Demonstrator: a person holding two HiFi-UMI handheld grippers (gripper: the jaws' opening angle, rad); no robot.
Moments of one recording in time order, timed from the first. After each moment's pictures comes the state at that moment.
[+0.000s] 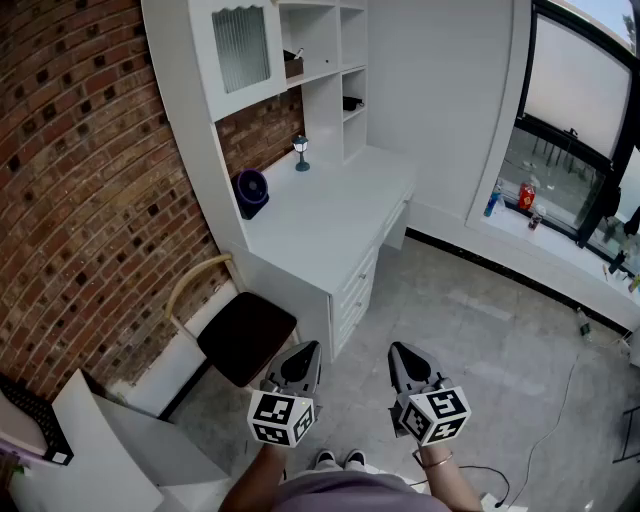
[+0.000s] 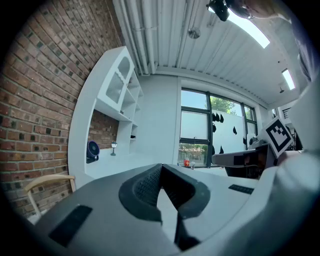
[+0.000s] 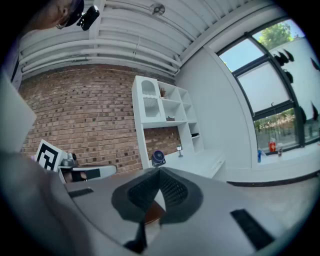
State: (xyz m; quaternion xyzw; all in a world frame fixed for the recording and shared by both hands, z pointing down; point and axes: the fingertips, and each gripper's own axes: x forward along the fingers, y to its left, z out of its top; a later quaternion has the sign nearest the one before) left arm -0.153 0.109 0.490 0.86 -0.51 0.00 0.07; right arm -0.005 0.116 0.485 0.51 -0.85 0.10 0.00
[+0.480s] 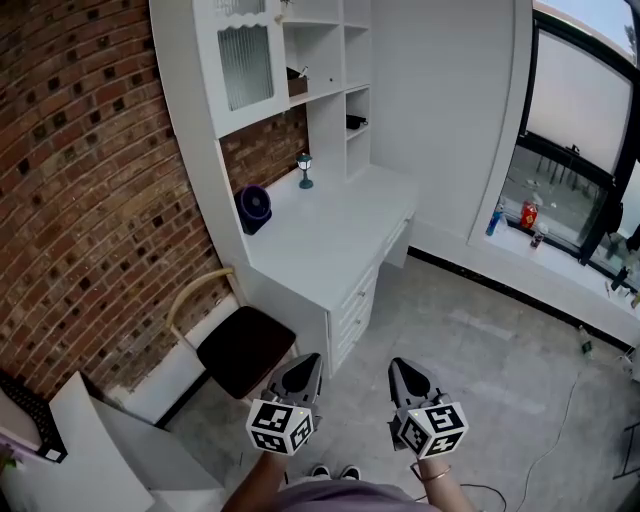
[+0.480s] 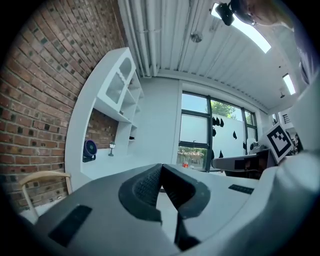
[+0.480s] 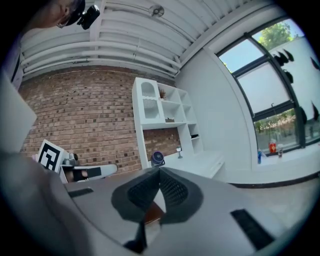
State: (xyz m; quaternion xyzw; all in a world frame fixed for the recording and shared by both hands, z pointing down) left arm -0.134 0.111 0.490 0.86 -0.51 -0.02 0.08; right arm 0.015 0.122 0.488 0.51 -0.86 0.10 0.00
